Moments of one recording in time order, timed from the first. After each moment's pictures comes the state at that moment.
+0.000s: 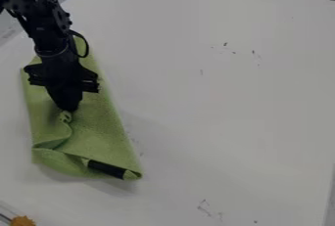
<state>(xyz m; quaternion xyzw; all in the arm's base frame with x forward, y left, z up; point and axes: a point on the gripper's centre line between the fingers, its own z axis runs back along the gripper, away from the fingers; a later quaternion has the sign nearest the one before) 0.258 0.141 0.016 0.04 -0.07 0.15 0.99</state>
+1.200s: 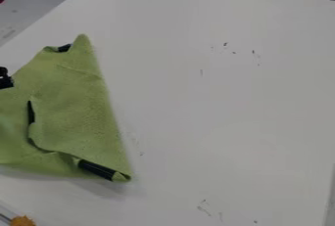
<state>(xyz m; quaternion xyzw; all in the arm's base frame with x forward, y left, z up) 0.173 0.234 0.033 0.06 -0.12 0.37 0.92</state>
